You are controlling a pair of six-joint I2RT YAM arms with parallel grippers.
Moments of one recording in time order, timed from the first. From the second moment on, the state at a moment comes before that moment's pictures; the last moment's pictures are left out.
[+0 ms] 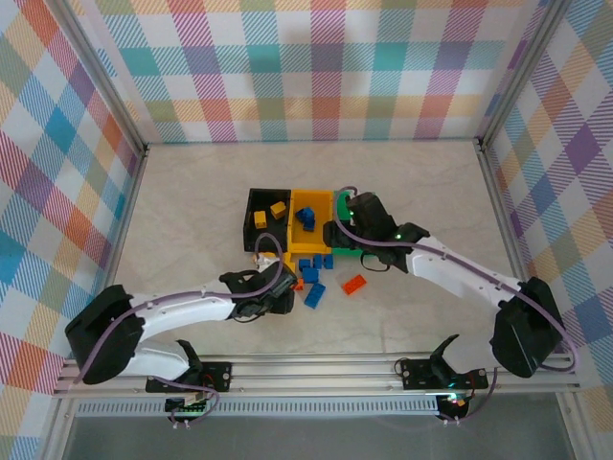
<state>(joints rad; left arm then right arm) -0.95 1.31 0.68 -0.52 -0.26 -0.76 0.71 1.35 0.99 -0.42 0.12 0.54</state>
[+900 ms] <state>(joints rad) -0.83 2.24 1.98 -0.69 -0.15 -0.55 0.65 0.97 0.70 -0.57 0.20 0.66</state>
